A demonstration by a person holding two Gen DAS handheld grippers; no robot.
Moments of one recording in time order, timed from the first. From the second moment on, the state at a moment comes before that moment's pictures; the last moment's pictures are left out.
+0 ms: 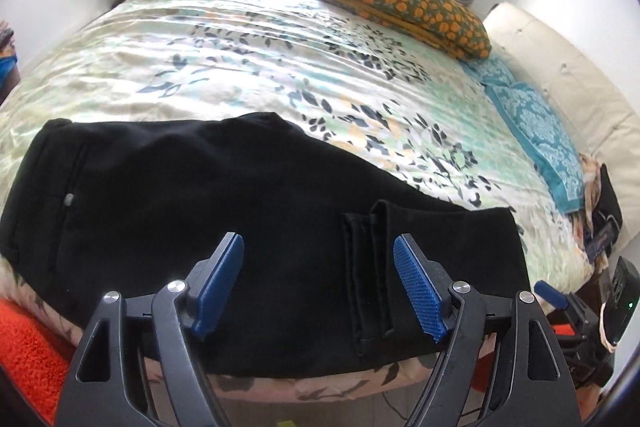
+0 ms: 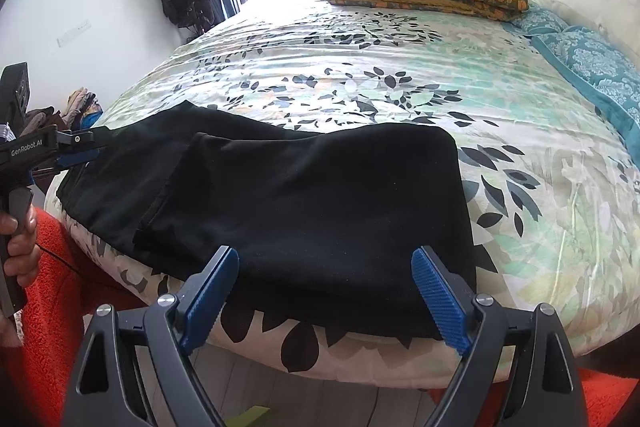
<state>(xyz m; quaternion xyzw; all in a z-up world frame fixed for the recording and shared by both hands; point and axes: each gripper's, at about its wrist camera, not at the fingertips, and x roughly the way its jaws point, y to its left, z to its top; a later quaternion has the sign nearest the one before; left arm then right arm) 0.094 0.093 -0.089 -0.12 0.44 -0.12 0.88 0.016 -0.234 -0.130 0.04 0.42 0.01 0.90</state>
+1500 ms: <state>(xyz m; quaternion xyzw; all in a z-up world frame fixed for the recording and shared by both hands) 0.145 0.367 -0.186 -0.23 0.56 0.02 0.80 0.024 -0.216 -0.134 0.03 0.43 0.03 0.90</state>
